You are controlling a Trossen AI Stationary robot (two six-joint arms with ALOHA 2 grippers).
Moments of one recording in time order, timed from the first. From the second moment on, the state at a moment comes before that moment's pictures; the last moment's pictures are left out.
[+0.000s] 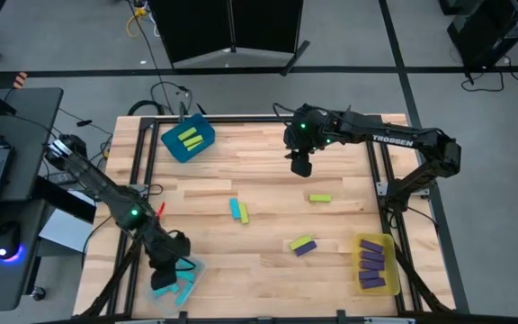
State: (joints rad) left arm -0.71 1.17 0.77 -0.44 0.40 -1.25; right arm -0.35 1.52 1.33 -0.74 -0.11 -0.14
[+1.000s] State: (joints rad) left arm -0.09 0.94 0.83 -0.48 0.19 -0.64; right arm -0.17 1.30 0.87 -0.92 -0.12 -0.03
